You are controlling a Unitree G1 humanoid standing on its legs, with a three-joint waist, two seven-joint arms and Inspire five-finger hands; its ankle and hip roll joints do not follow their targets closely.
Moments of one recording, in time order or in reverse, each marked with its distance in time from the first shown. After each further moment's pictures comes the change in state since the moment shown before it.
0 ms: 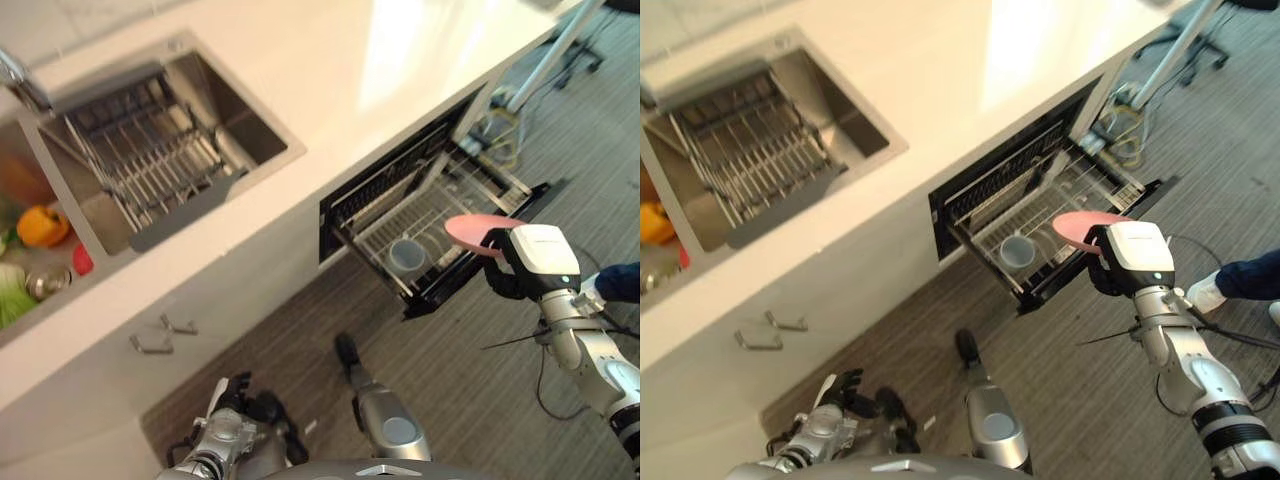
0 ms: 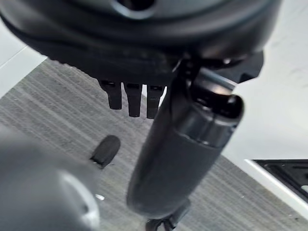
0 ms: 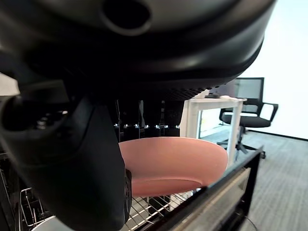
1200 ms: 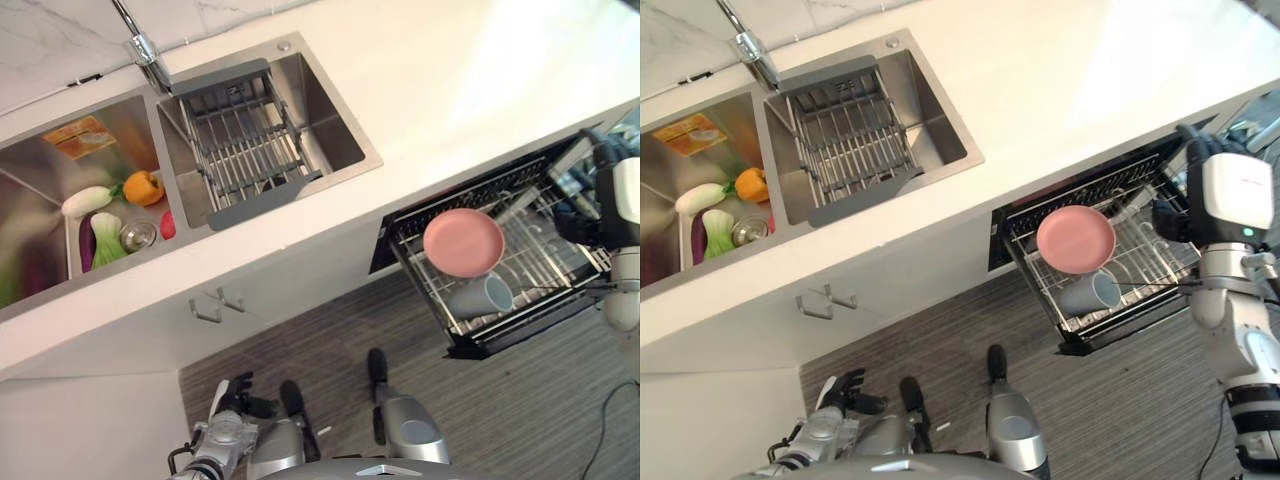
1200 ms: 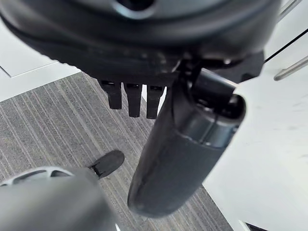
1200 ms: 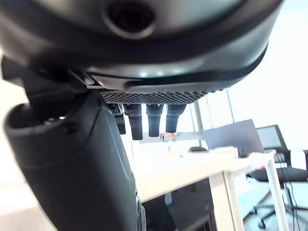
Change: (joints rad) left arm 0.050 -0.007 0.037 -0.046 -0.050 0.010 -0.014; right arm 0.088 -0.025 -0.401 -0.185 0.117 0.072 -0.053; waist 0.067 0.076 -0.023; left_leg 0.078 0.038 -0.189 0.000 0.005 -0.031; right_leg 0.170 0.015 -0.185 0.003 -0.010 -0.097
